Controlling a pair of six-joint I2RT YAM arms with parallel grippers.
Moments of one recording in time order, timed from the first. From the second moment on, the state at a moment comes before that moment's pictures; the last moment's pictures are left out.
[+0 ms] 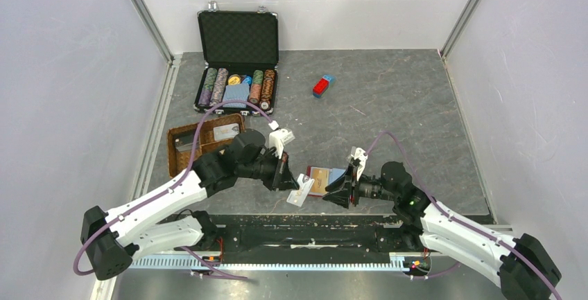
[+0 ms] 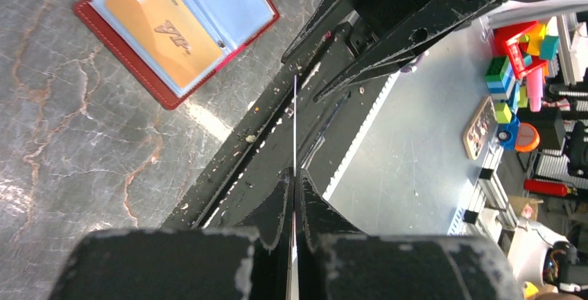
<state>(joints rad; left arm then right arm) -0.88 0.97 0.78 -0.44 0.41 -0.51 0.75 0.71 0.16 0.32 -0.58 0.31</state>
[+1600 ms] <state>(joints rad) -0.80 1.20 0.85 -0.47 0.72 -0.33 0.74 0.99 0.17 0.83 -0.88 0.62</state>
